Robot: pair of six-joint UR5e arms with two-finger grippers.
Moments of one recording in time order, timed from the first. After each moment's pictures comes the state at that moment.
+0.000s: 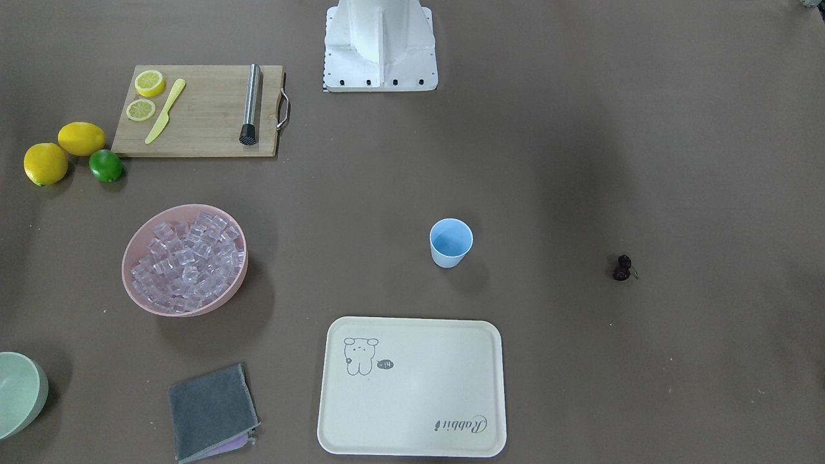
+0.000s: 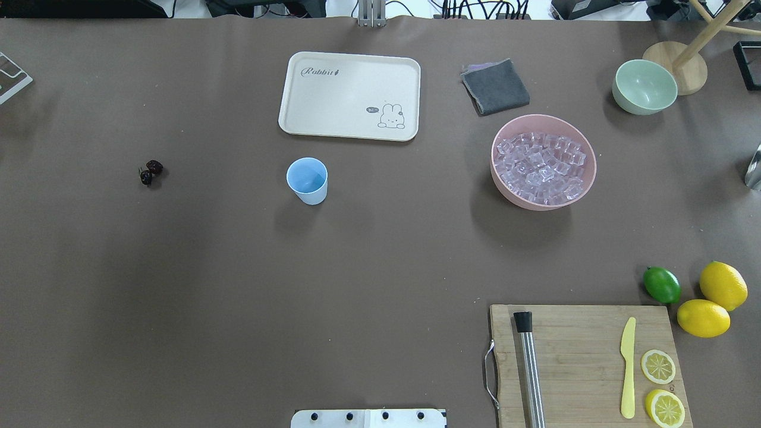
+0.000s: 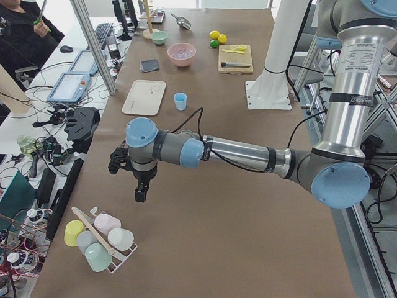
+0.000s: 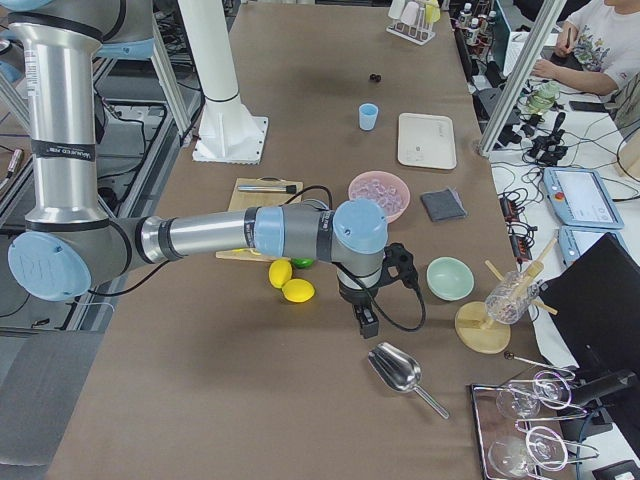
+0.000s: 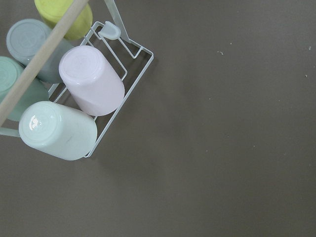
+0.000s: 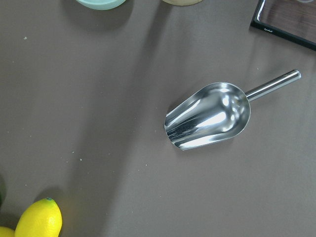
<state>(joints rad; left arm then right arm) -1.58 -1.70 -1.61 -1.62 -2.33 -0.05 1.69 -1.60 1.78 -1.76 2.34 -0.44</state>
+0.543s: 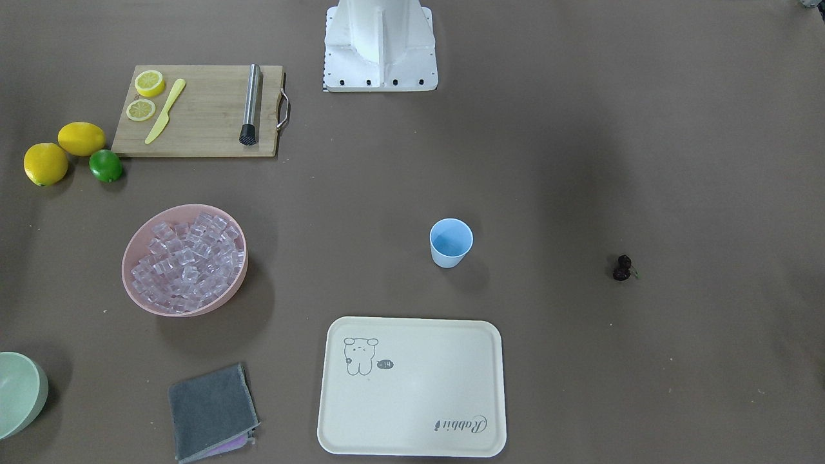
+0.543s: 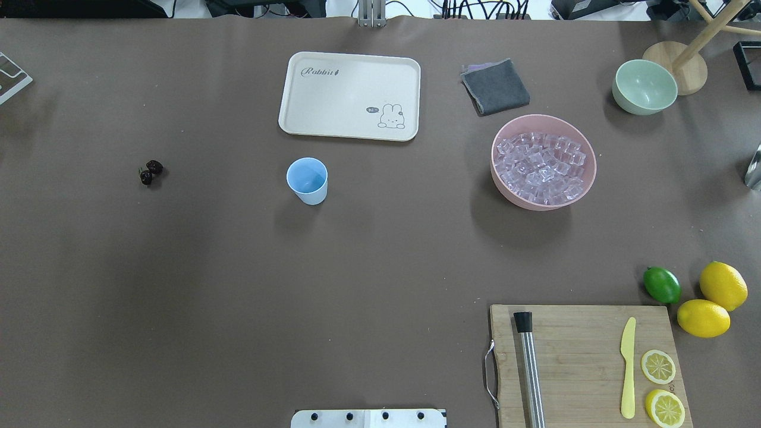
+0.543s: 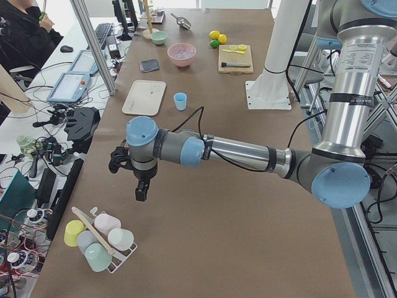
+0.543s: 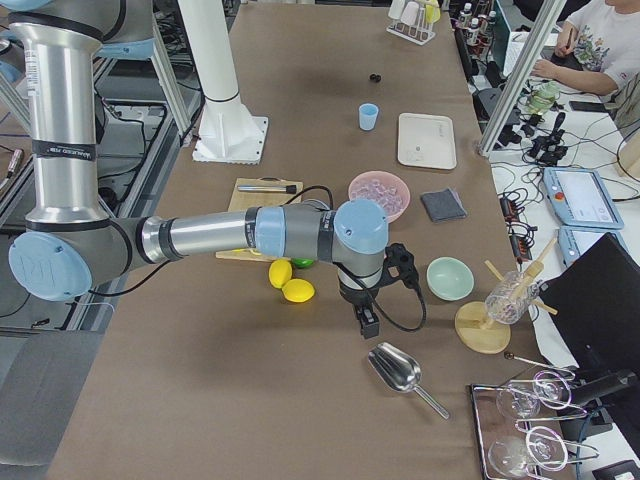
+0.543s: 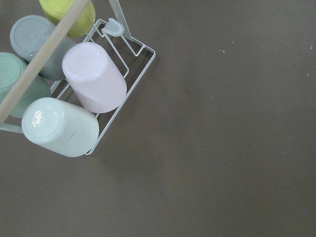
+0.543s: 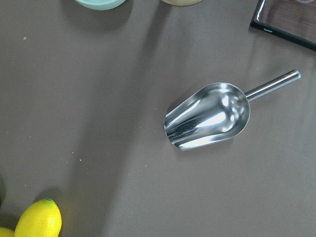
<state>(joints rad) -1.58 -1.70 -1.62 -1.61 -2.33 -0.06 1.69 -1.59 1.78 -1.76 2.34 -0.43</state>
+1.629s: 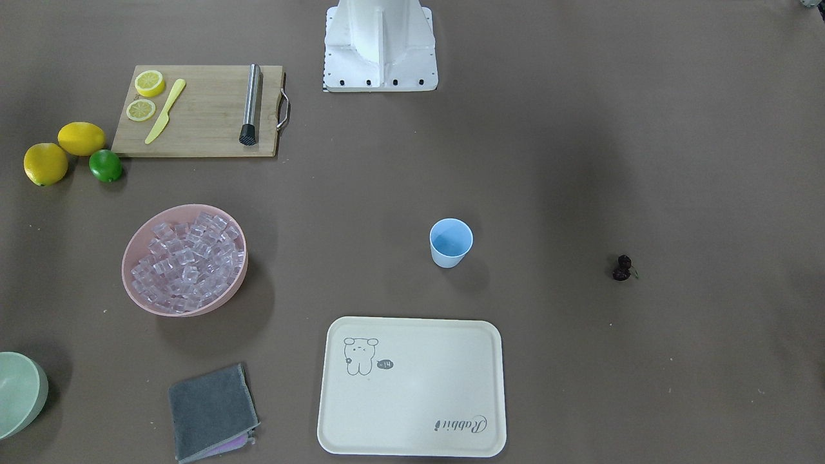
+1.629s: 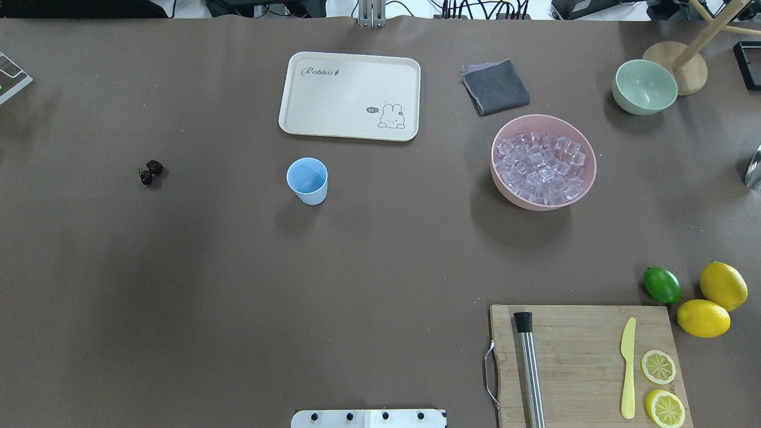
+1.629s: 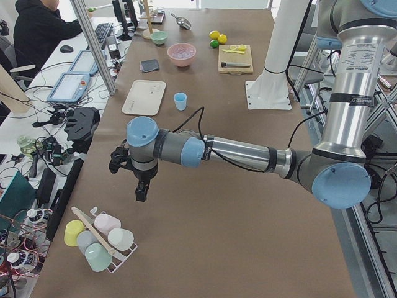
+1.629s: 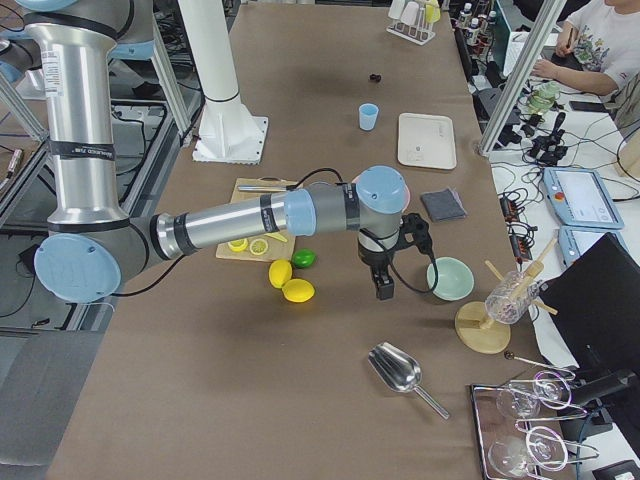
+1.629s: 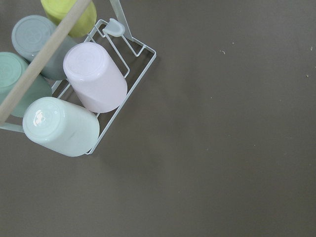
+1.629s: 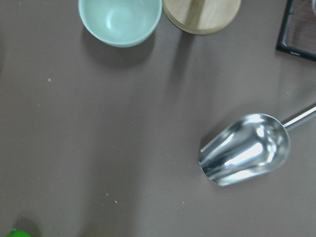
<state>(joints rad) -1.58 -1.69 -1.62 -1.62 -2.33 -0.06 1.48 -1.54 1.82 -1.57 2.35 -0.05</state>
